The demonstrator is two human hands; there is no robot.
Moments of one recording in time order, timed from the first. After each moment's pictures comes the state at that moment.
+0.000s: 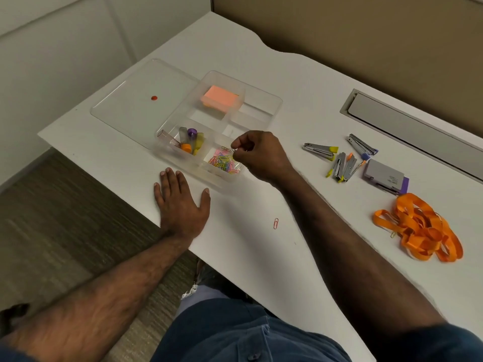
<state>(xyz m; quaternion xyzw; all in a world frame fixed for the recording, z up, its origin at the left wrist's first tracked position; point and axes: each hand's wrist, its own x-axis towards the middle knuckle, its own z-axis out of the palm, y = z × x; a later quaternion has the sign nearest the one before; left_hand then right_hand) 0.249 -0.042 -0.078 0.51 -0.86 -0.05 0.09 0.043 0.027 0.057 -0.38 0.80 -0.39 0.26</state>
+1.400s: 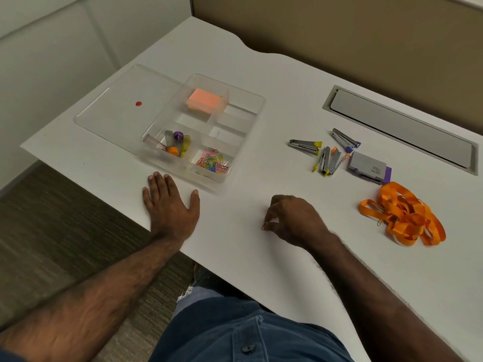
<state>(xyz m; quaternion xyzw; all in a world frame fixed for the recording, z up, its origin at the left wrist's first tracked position) 0.250 -0.046 -0.087 0.51 -0.86 -0.04 0.09 0.052 0.173 0.011 -0.50 0.84 -0.05 0.21</state>
